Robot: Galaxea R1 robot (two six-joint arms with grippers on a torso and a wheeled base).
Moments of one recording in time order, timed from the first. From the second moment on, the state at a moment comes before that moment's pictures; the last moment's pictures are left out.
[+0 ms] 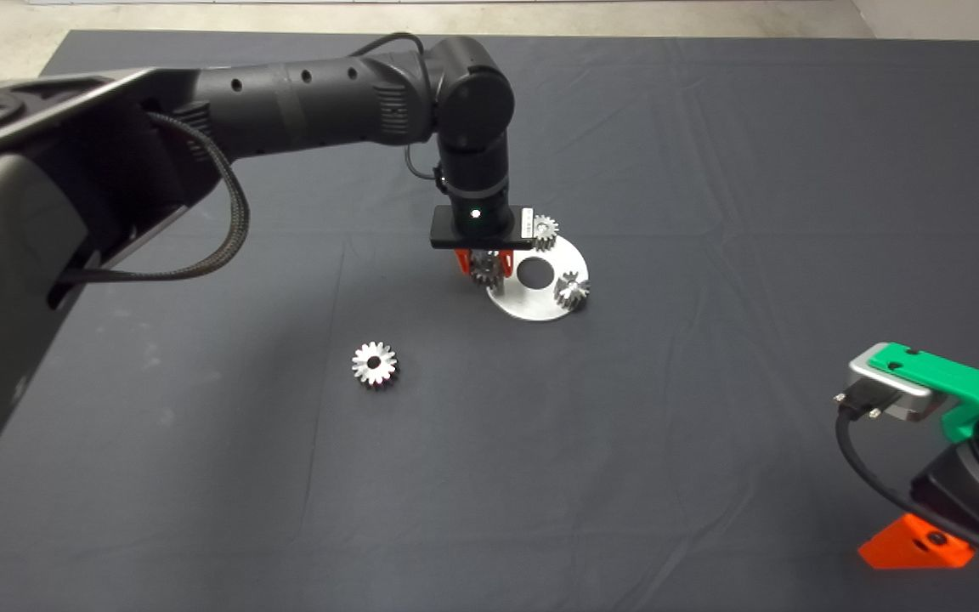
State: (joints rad) left arm -0.45 2.96 -1.67 0.18 1.39 -1.20; right arm 0.63 2.13 -0.38 0.20 -1.53 1.30
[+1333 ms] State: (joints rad) left arm -0.46 2.96 -1.67 0.18 1.33 -1.21; right arm 0.63 2.13 -0.38 0.20 -1.53 1.30
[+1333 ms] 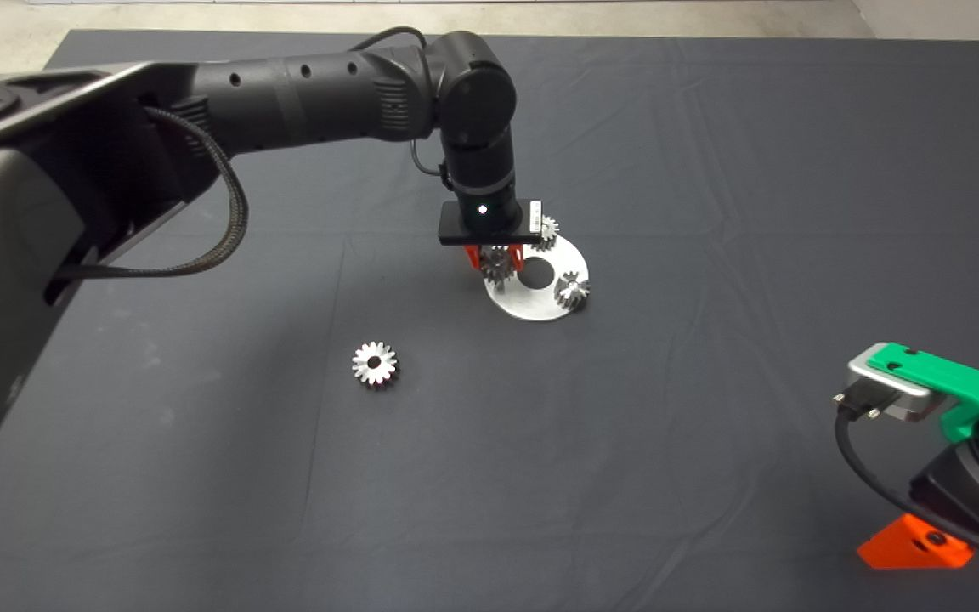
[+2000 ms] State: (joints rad) left arm -0.46 2.96 -1.66 0.18 1.33 -1.21; right arm 0.63 2.13 -0.38 0.20 -1.53 1.30
